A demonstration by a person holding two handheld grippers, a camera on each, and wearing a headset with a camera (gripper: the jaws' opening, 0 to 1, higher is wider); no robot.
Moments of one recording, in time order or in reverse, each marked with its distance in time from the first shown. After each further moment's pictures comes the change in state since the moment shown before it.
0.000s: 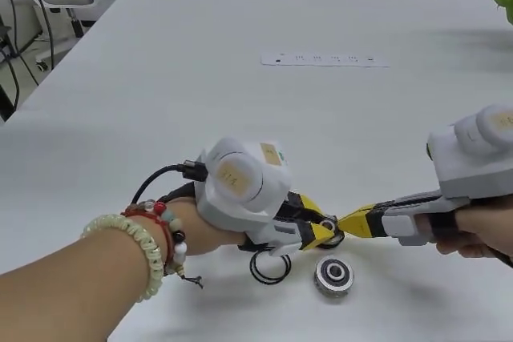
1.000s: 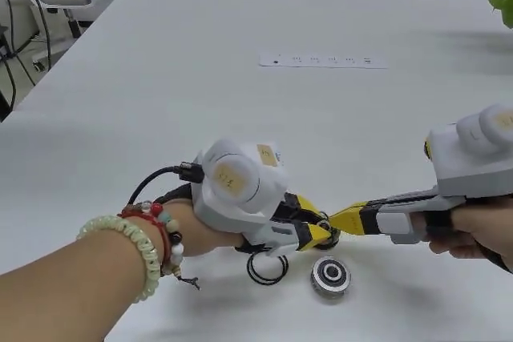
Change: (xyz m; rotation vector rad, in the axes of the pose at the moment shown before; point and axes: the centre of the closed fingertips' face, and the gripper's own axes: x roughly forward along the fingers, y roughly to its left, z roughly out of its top) left arm 0.000 0.001 0.000 -0.001 -0.006 0.001; right arm -0.002 0.014 0.020 0.055 -0.106 0.086
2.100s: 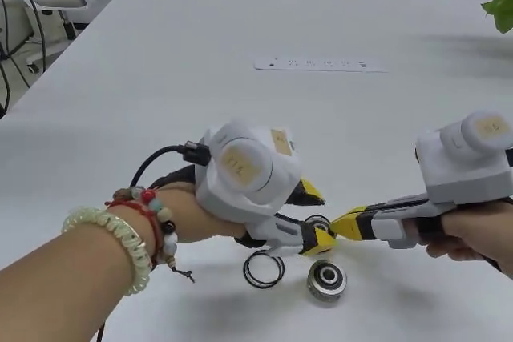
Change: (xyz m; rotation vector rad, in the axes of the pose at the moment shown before) left arm -0.014 -0.009 0.031 0.108 0.037 -0.027; right arm -0.006 -0.017 -0.019 -0.087 0.104 -0.127
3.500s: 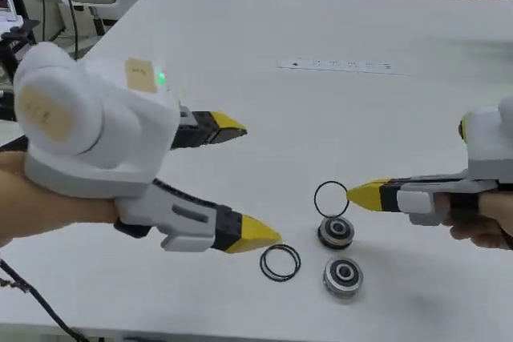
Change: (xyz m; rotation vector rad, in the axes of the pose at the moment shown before) left arm -0.136 0.002 0.000 -0.053 -0.027 0.245; right arm -0.013 0.015 0.044 0.012 -0.147 0.055
